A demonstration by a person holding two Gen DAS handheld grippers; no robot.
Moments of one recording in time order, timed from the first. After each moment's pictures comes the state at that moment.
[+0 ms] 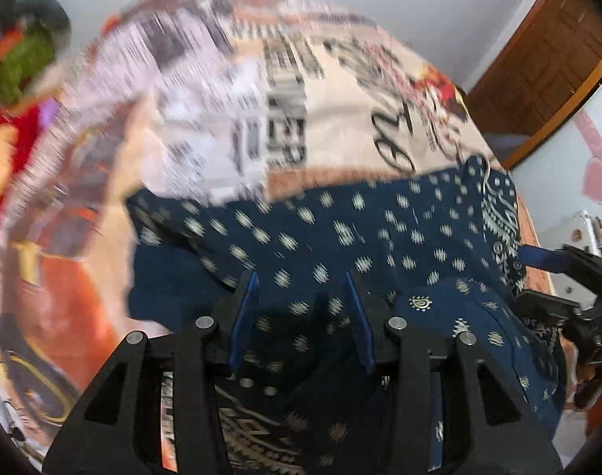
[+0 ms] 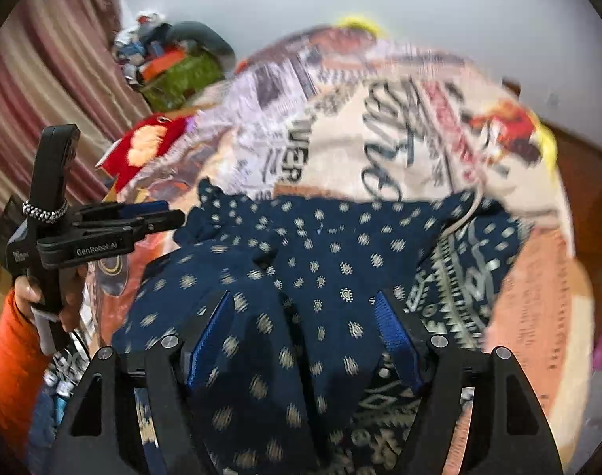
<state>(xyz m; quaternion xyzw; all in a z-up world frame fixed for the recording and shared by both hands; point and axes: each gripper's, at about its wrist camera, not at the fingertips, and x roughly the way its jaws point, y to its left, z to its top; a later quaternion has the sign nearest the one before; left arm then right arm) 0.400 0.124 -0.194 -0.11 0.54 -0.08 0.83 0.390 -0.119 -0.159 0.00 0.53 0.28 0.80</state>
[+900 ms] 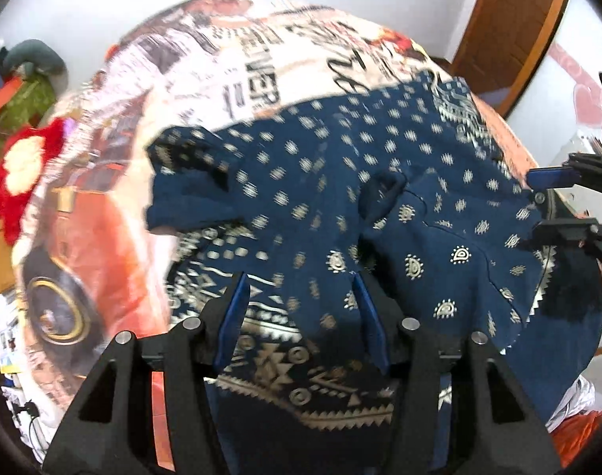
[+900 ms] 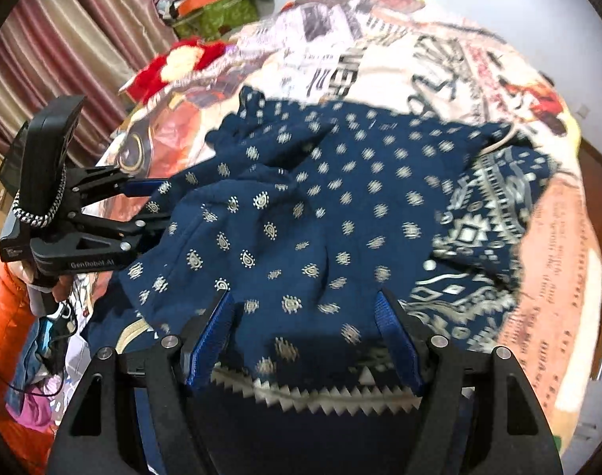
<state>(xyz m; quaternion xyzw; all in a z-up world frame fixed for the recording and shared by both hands) 0.266 0.099 -0.183 0.00 0.50 -0.07 0.86 0.290 -0.128 -0.161 -0.10 0.53 0.32 0.78</state>
